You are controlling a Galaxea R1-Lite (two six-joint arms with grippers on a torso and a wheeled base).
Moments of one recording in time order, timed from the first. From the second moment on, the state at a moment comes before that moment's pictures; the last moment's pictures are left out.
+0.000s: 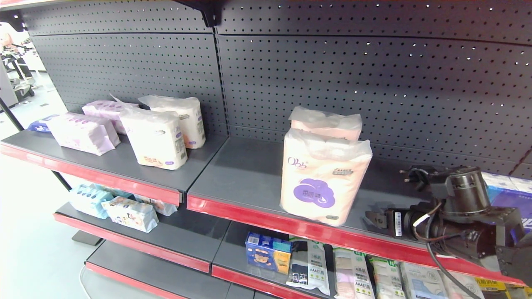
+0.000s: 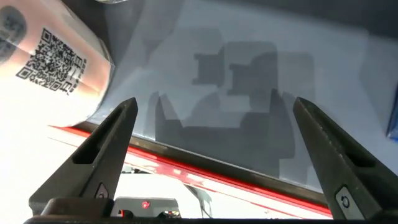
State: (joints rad) left arm 0.07 0.09 0.00 0.00 -0.01 0.00; right arm 0.39 1.64 -0.50 -0.46 -0.29 0.25
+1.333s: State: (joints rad) left arm 0.07 0.09 0.00 0.00 -0.01 0.00; right arm 0.49 1.71 -0.60 -0.41 -0.36 0.33
